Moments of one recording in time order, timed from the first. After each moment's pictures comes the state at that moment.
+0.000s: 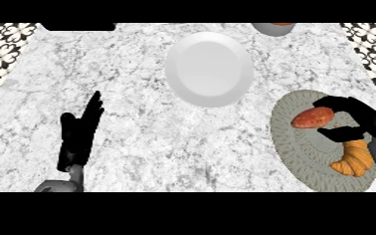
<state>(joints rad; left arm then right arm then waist) -0.03 0.18 -0.10 -1.47 0.00 0.21 0.22 -0.38 -0.59 0.03 -0.79 0.47 0.26 -0.17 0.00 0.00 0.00</state>
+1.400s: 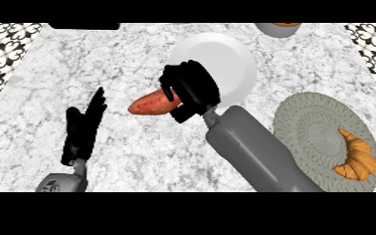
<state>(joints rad) -0.07 0.16 -0.07 -1.43 -0.03 0.18 0.22 -0.77 -0.01 0.54 -1.12 0.76 -0.16 0.15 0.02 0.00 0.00</state>
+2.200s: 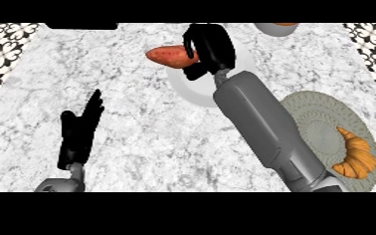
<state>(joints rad) -0.04 0.14 -0.05 -1.47 -0.04 0.17 0.23 -0.97 -0.01 0.28 -0.86 0.79 -0.28 0.19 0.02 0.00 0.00</state>
